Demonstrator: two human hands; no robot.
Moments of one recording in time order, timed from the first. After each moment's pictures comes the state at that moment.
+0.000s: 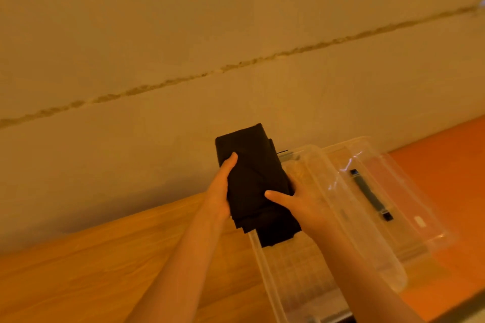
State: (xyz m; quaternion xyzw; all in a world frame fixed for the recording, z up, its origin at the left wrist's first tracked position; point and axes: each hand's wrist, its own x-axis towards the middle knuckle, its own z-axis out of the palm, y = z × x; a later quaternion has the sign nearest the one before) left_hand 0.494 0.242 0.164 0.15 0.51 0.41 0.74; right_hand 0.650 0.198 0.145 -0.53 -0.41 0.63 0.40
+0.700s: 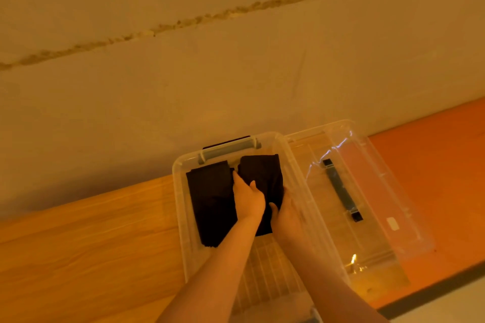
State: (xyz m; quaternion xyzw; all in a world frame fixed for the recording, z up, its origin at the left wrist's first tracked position) left_hand 0.675 0.254 0.032 0.36 0.75 0.29 0.48; right_hand 0.743 0.213 0.004 -0.80 -0.49 0.30 0.19
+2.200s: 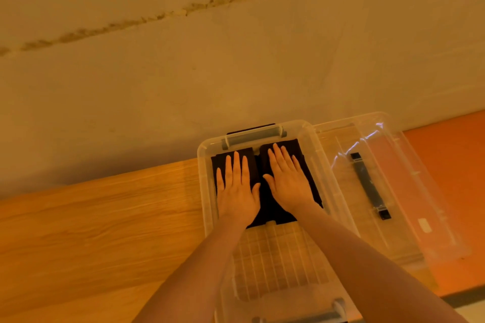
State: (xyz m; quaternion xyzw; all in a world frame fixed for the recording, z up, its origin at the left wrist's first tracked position) left_hand 0.595 0.234 0.003 0.71 0.70 -0.02 0.09; right_hand 0.730 0.261 -0.009 -0.60 -0.78 0.15 0.04
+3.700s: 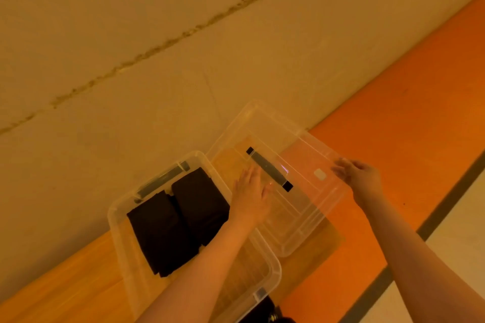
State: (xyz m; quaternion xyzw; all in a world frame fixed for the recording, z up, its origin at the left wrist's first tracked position) left_hand 0.792 0.213 0.077 0.80 0.50 0.02 0.31; right_hand 1.024 0.152 0.040 -0.71 -0.09 0.37 0.59
